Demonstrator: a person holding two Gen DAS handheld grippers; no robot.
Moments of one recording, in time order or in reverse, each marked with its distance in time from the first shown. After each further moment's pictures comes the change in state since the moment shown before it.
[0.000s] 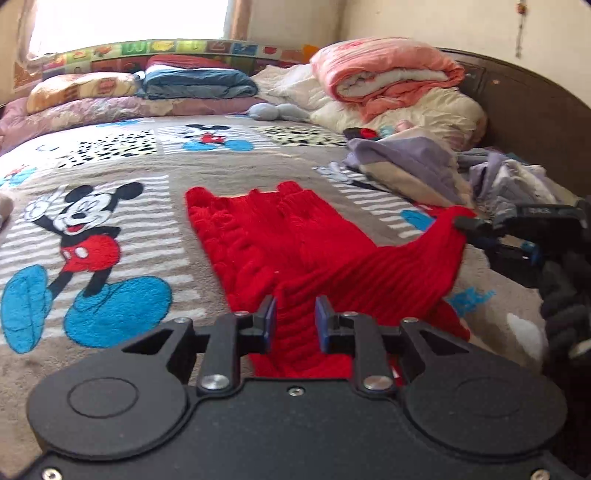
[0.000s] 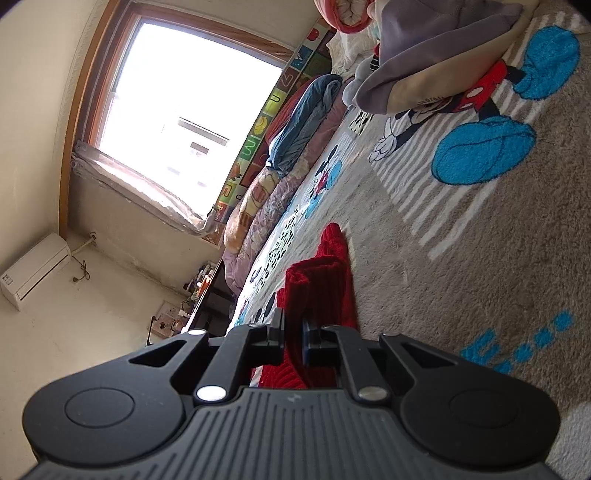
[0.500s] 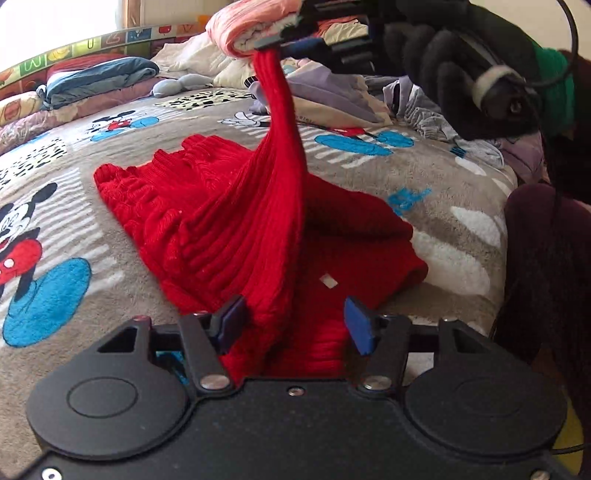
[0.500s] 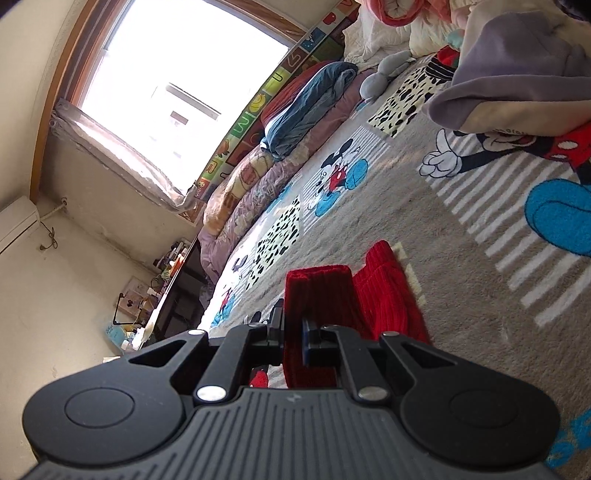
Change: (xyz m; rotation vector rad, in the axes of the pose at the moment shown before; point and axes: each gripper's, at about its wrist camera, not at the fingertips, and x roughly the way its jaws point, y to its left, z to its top) left arm 0.025 -0.021 -0.042 0.194 0.156 -0.182; right arm 0.099 0.119 0.029 -0.171 0.087 -0.141
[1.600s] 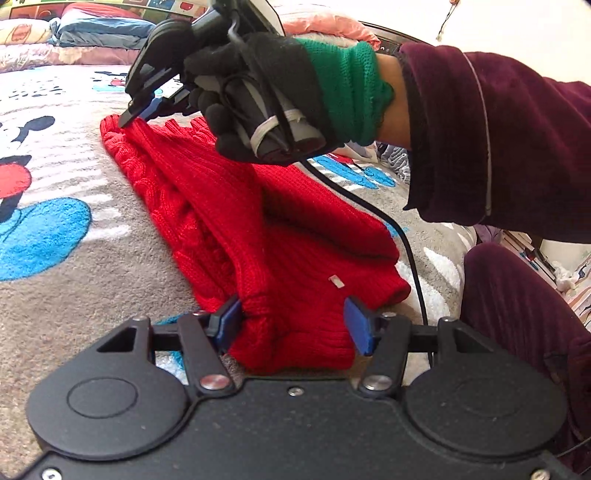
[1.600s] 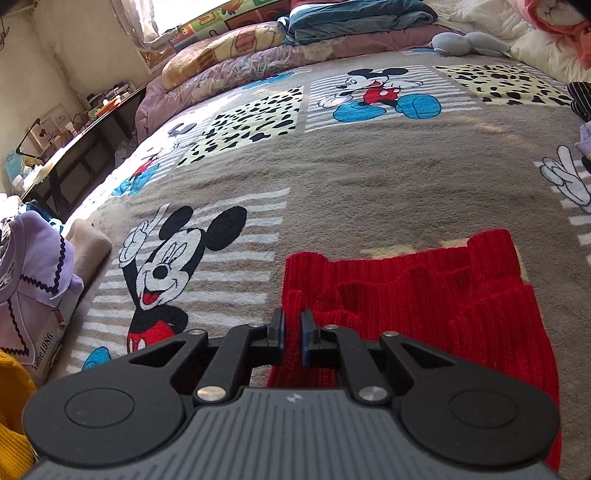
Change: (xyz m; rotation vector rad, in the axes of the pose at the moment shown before) left arm -0.013 0.054 -0.016 -0.231 -0.051 -0.204; right arm 0.230 0.073 -0.052 -0.440 0.306 -0.335
